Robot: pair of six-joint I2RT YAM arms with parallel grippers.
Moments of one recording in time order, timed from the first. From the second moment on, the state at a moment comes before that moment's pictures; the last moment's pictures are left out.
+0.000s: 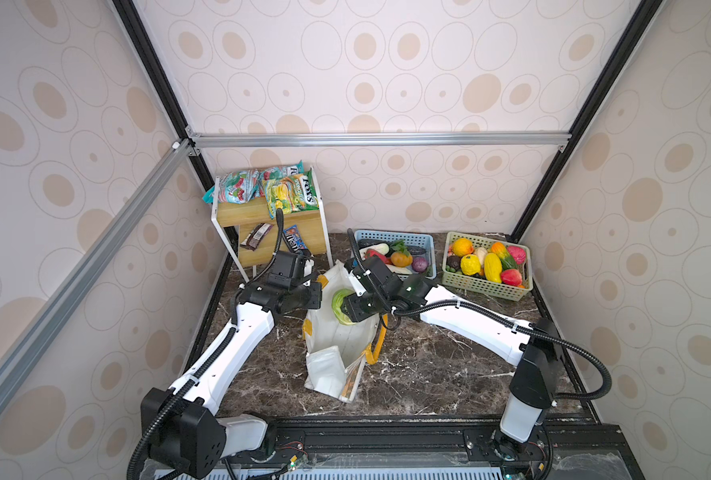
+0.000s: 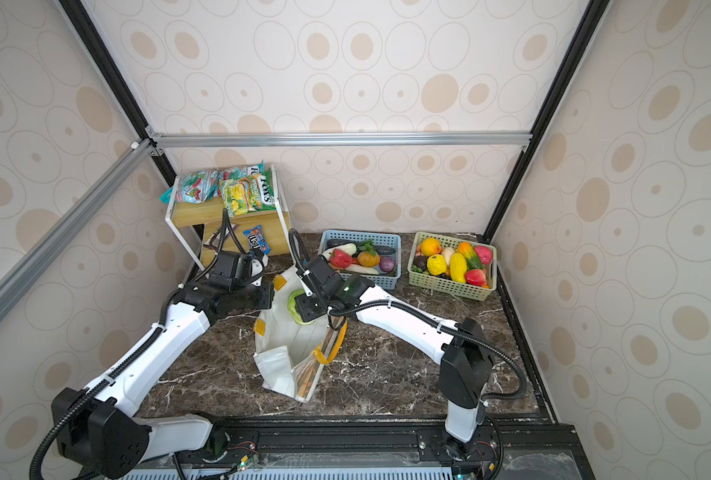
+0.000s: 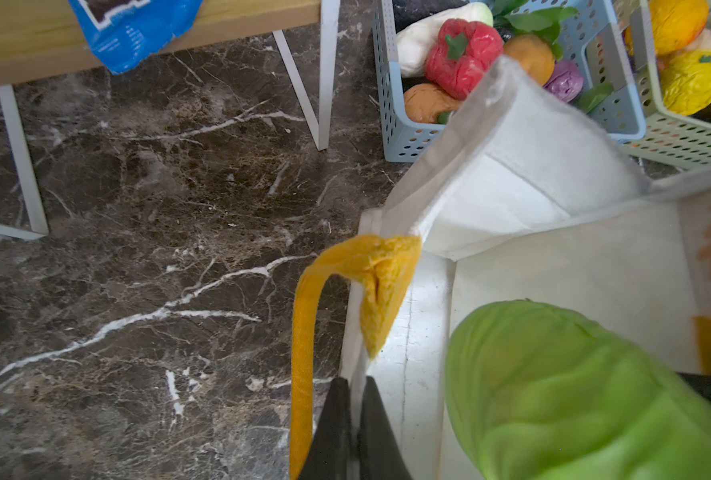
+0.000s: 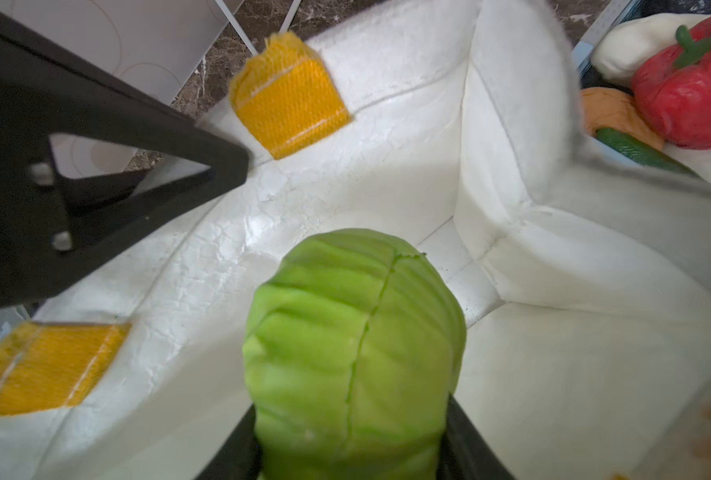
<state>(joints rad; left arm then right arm) -0.31 1.28 1.15 -0.73 0.05 -0.23 0.93 1.79 1.63 -0.68 0.00 0.36</state>
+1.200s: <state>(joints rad) -0.31 1.17 1.09 -0.67 0.35 -0.32 0.87 2.02 1.63 -0.69 0.23 0.48</state>
